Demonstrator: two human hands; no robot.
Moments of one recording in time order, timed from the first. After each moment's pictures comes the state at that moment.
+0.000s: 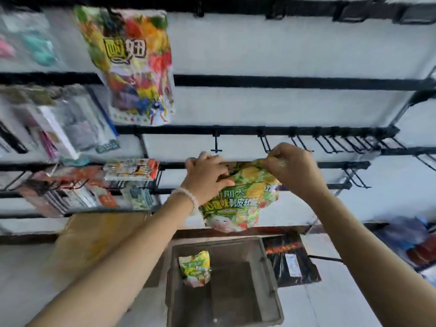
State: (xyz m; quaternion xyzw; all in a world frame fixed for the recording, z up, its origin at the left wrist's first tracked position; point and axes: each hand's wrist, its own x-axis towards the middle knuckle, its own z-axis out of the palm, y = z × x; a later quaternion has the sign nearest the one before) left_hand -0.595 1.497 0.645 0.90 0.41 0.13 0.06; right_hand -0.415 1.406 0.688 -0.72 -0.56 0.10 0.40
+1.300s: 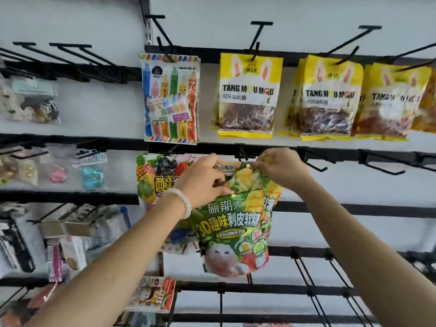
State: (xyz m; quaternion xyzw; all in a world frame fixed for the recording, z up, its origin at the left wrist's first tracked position) left_hand -0.655 1.671 0.865 0.89 0.36 0.26 -0.04; right_hand -0.460 1.621 0.896 -0.68 -0.63 0.00 0.38
